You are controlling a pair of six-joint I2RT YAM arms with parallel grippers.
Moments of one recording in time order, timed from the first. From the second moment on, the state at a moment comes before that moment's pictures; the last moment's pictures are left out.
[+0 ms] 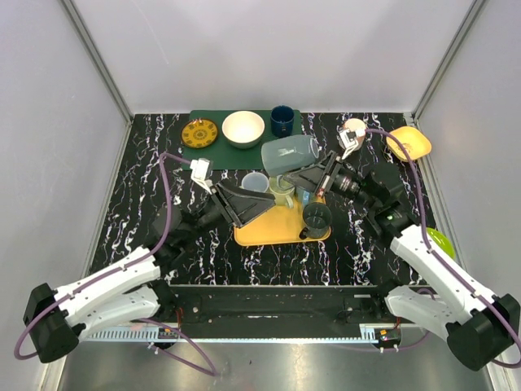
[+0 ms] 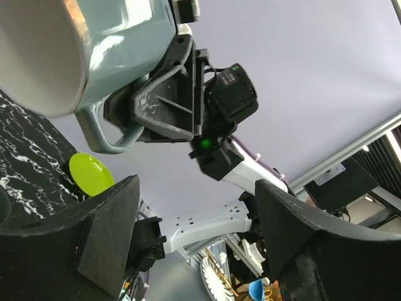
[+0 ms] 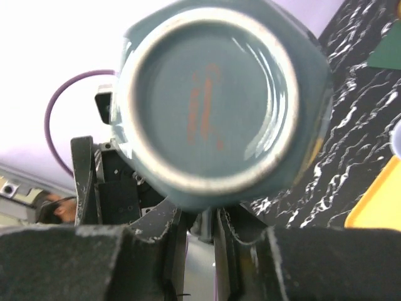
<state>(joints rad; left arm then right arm) -0.87 0.88 0.59 0.66 0.23 -1.10 0.51 0.99 0.81 0.36 -0.59 1.06</state>
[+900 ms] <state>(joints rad) -0.84 0.64 0.50 0.38 0.16 -0.95 0.37 1.01 1.07 -0.22 -0.19 0.59</state>
